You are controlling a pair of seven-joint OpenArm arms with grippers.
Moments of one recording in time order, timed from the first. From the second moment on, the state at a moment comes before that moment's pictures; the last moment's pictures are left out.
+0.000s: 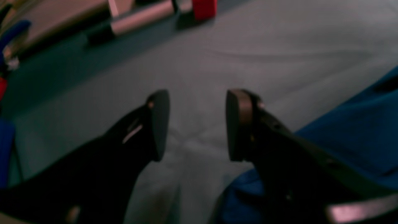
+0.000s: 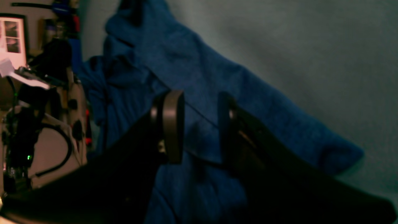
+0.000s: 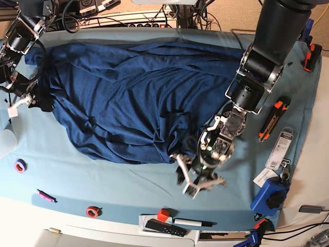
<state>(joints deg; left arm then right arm) -36.3 -3.5 32.2 49.2 -10.5 -3.8 11.0 11.6 33.5 43.2 46.0 66.5 39.8 -78.0</state>
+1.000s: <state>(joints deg) -31.2 10.2 45.7 48.0 -7.2 -23.5 14.5 11.6 33.2 43.2 46.0 71.5 39.8 -78.0</state>
